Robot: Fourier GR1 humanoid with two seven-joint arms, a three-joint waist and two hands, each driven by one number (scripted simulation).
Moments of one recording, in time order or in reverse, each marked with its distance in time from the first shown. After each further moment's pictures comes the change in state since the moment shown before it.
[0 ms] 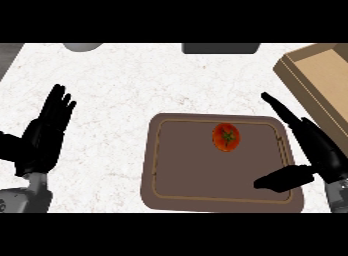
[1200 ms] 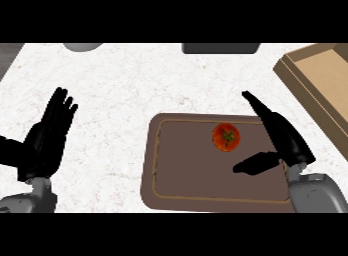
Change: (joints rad) left arm 0.030 -0.117 0.077 -0.049 -0.123 -0.078 0.047; right arm -0.057 0.245 -0.067 0.210 0.283 0.045 -0.084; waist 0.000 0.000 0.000
